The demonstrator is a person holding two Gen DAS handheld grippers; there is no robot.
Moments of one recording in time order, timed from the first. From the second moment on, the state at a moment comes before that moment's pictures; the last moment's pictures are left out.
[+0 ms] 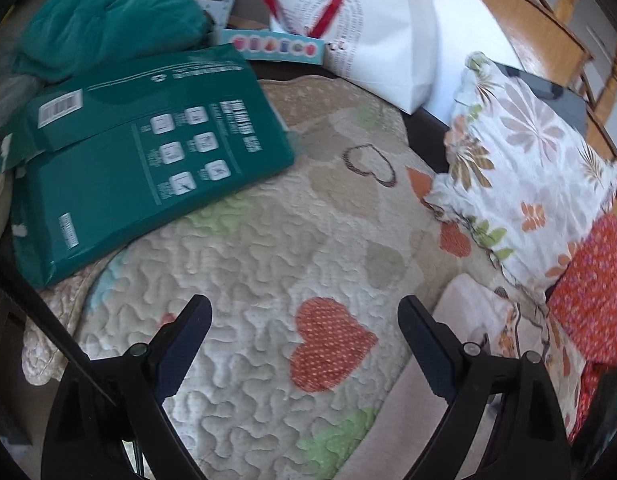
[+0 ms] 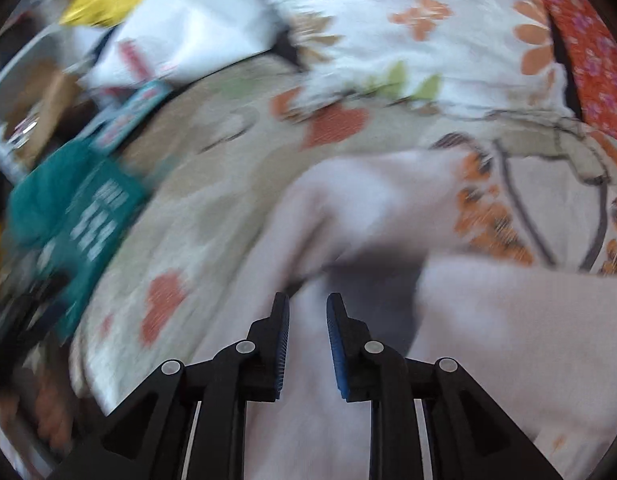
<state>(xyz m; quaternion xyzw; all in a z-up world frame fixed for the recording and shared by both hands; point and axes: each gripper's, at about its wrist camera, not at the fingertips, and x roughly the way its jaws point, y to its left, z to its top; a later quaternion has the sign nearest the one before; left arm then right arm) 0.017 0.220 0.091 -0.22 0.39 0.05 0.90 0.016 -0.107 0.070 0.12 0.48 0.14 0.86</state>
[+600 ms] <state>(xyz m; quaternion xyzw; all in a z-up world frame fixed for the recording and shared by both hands) -0.003 0.272 0.089 -0.26 0.37 0.11 0.88 -0.138 0.061 0.004 -0.18 0.45 0.28 0.83</state>
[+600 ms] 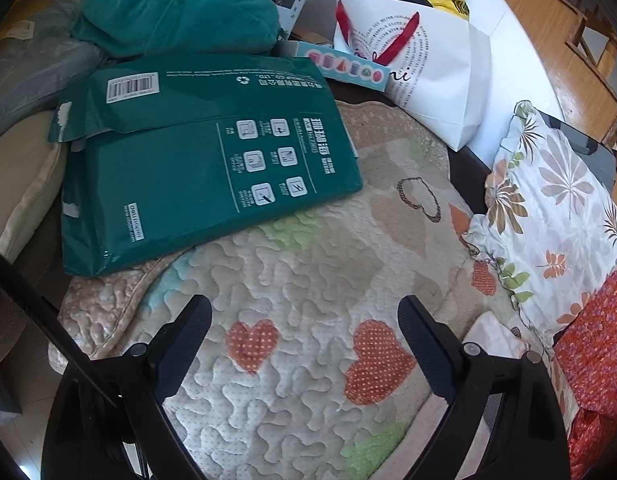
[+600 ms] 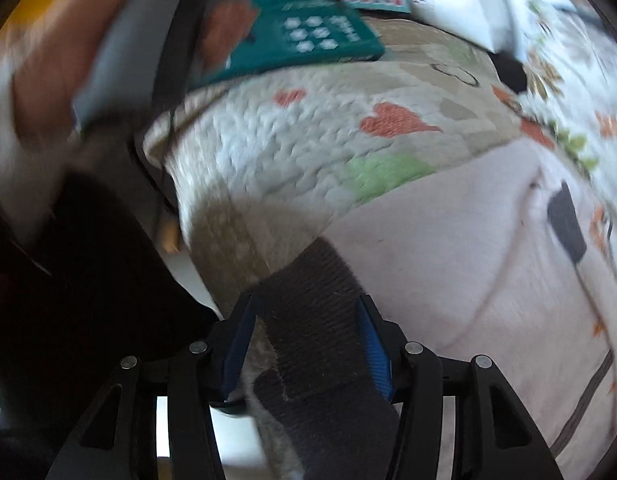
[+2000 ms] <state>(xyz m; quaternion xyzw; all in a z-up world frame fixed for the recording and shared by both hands) 0.025 0.106 0.082 -0.11 0.42 -0.01 0.90 -0.037 -0.293 0.038 0.16 0.47 -0.07 0.86</state>
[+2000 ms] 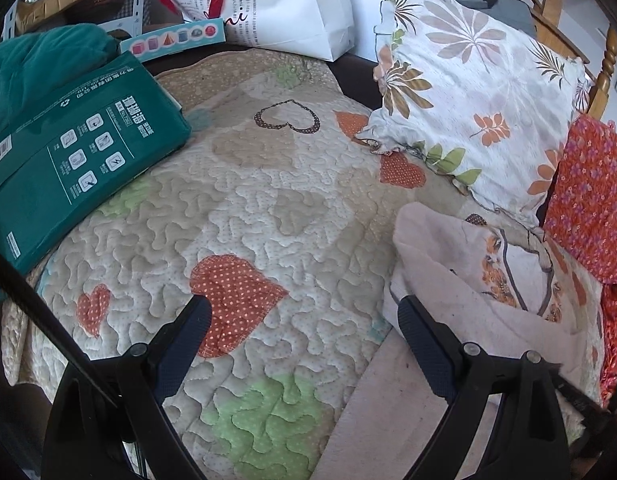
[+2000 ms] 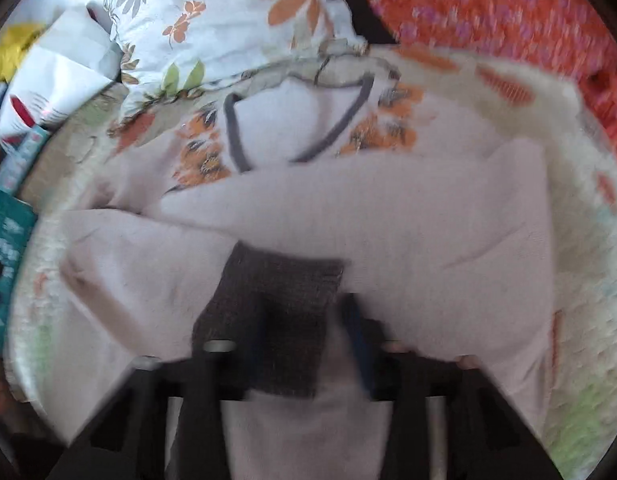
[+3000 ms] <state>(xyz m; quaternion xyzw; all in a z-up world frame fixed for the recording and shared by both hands) 0.031 0.105 0.068 -0.15 0.46 -0.01 0.88 0.012 -0.250 0.122 0.09 0.42 0.00 0.90</state>
